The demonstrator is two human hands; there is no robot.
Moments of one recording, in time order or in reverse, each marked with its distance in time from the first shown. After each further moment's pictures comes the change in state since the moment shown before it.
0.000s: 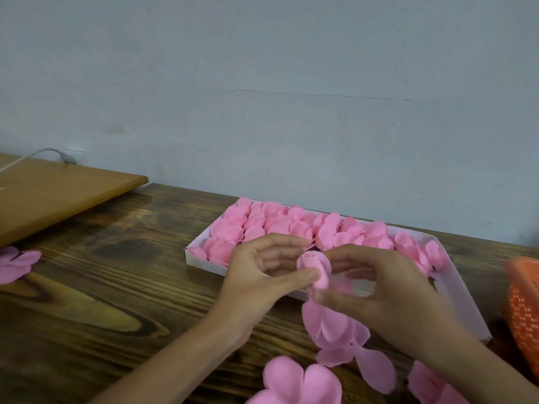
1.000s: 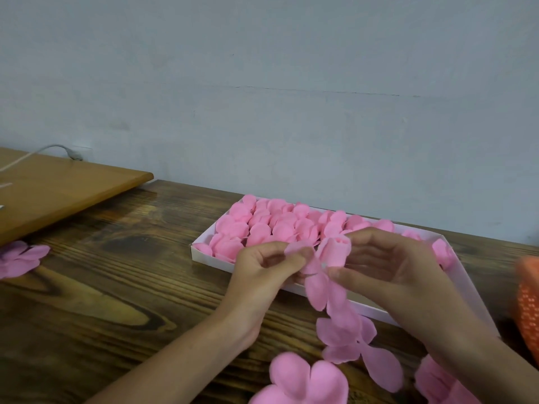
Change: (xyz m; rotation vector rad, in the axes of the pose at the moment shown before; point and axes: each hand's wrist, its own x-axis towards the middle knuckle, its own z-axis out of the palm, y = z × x) left_hand -0.002 -0.008 0.001 -0.049 0.074 -0.173; right_hand 0.003 -0.005 -0.004 0.531 0.030 0.027
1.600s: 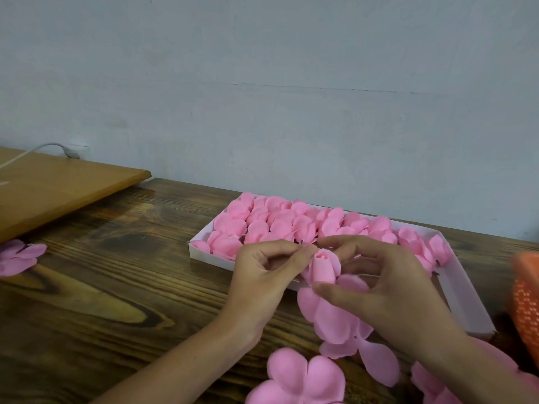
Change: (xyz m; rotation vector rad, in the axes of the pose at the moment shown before) left_hand -0.010 0.005 0.010 0.052 0.017 0.183; right_hand -0.009 0.002 0.014 -0.308 0.080 -0.013
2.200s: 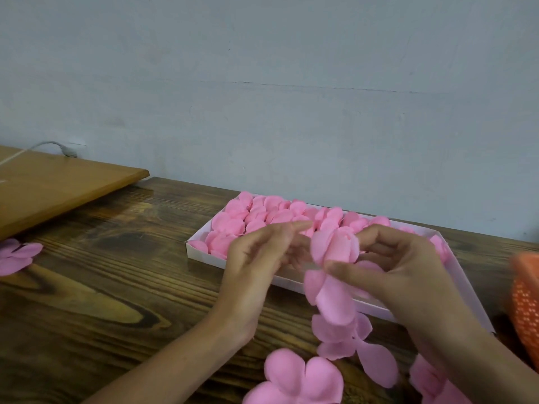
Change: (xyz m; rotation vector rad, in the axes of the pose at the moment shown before) left_hand 0.005 0.005 -0.005 -0.100 -0.049 0.049; right_hand 0.006 0.006 -0.011 0.368 0.071 0.075
